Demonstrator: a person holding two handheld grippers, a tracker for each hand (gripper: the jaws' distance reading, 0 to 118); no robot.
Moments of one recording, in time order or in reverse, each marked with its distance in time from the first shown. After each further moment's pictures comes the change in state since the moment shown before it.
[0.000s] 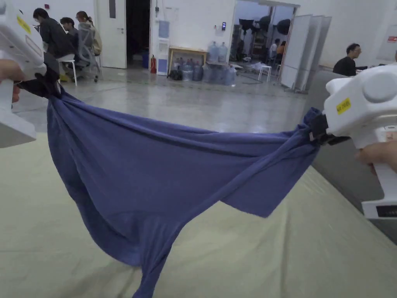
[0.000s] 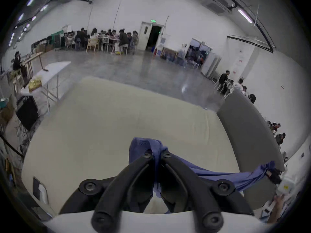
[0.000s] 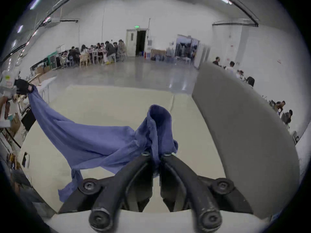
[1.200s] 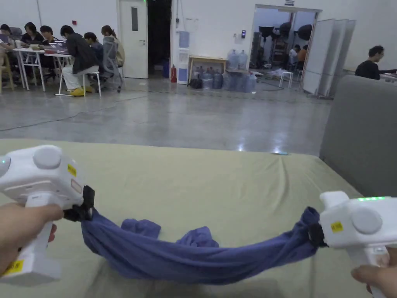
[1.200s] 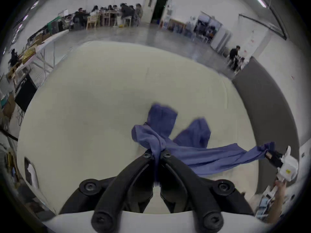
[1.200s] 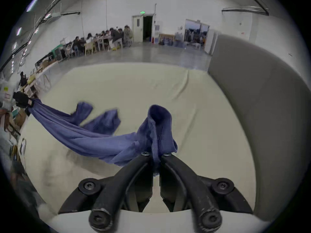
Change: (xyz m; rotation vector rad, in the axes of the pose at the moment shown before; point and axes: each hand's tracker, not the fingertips) left arm -0.062 -0.200 -0.128 -0.329 0.046 -0.035; right arm -0.010 -0.203 -0.134 -0.182 0.120 0.007
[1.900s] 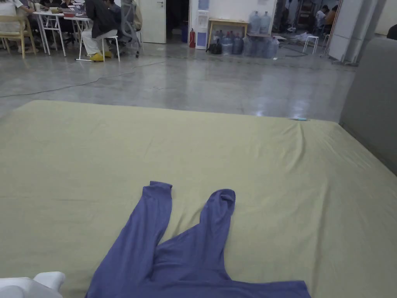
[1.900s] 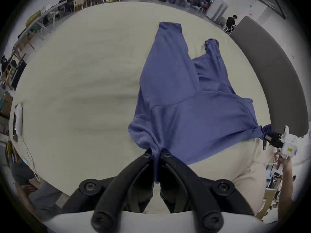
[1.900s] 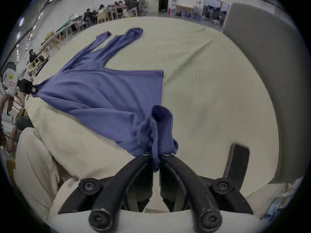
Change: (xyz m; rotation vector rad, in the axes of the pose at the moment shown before) left arm -0.068 -0.290 0.034 -0.241 -0.011 -0.043; right arm -0.029 -0.282 0.066 -0.279 0.091 0.071
